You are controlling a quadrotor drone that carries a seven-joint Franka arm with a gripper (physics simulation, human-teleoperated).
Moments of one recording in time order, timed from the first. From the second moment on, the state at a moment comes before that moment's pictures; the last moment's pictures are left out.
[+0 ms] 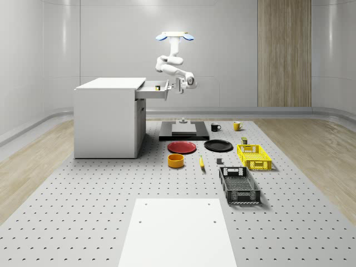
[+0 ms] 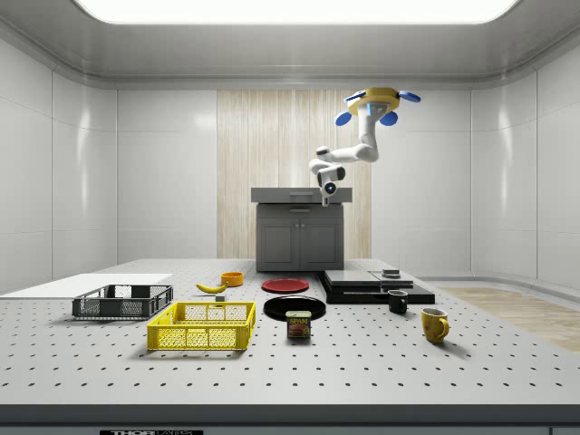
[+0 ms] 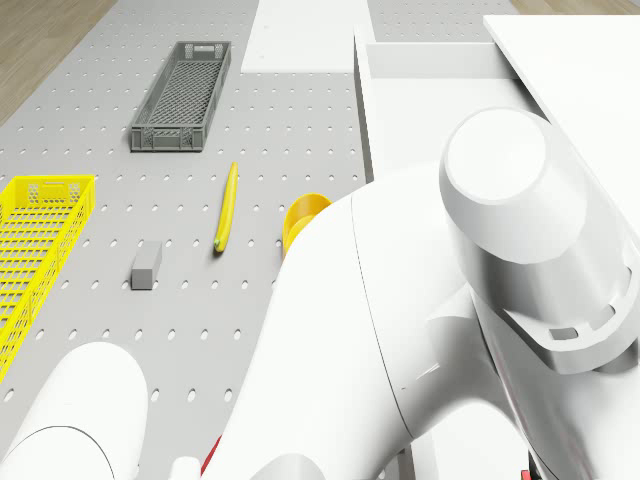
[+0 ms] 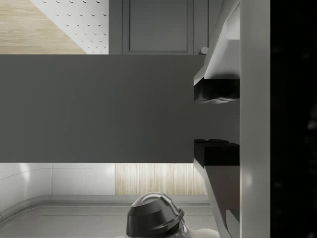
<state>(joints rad) -2.38 -1.65 1.06 -2.38 -1.66 0.42 2.57</state>
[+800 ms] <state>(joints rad) -2.16 -1.67 1.03 -2.51 -1.93 0.40 2.40</state>
